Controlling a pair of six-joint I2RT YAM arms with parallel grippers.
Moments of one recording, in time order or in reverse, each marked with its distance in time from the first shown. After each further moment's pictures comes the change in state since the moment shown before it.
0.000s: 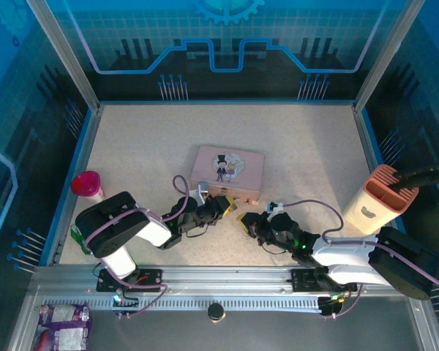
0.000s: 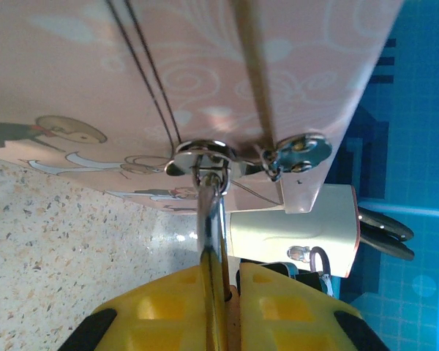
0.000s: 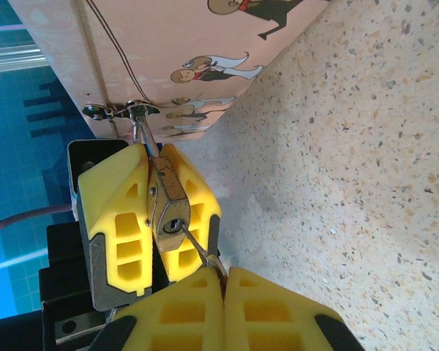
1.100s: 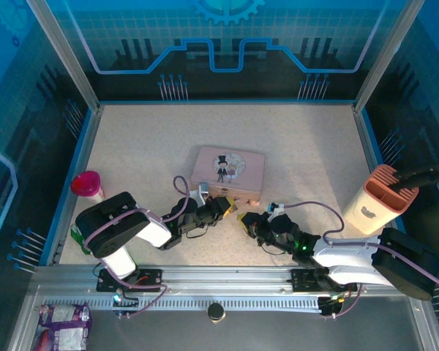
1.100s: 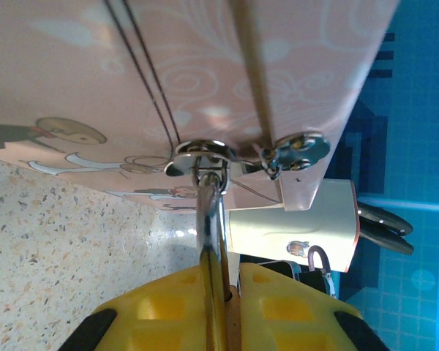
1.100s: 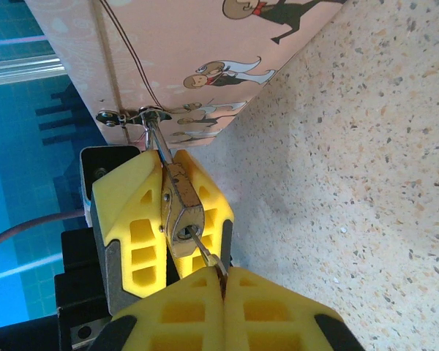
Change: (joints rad) left arm -0.008 0.000 -0.005 0.010 0.001 0.004; right arm 0.027 -0.022 -0.002 -0.007 0.053 0.030
